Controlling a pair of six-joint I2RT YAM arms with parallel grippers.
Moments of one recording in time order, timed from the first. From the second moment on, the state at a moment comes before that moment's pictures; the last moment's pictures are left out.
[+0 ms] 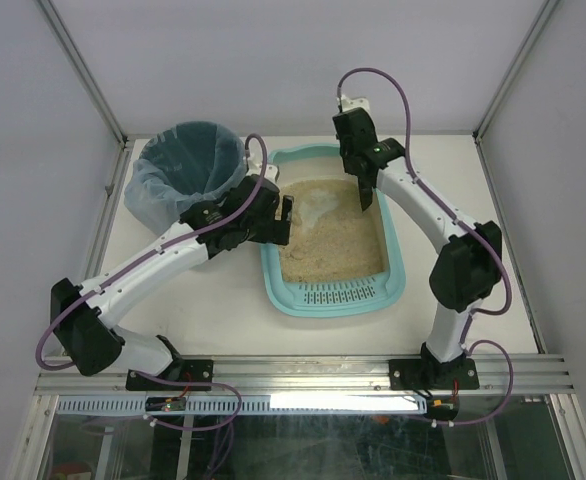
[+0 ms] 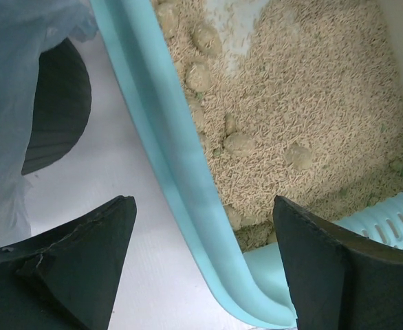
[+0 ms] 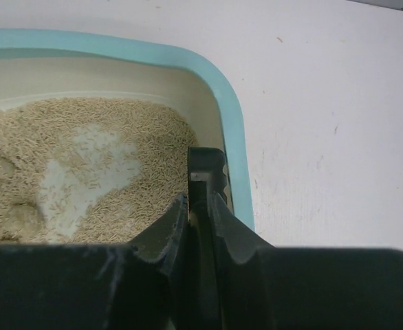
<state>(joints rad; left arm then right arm) -0.81 1.41 1.32 -0.71 -0.31 -0.46 0.50 1.81 1.74 -0.68 0.49 0.13</state>
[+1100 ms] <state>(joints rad) -0.82 1.27 1.05 -0.61 -0.28 -0.57 0.61 1.98 1.85 -0.70 0.23 0.21</state>
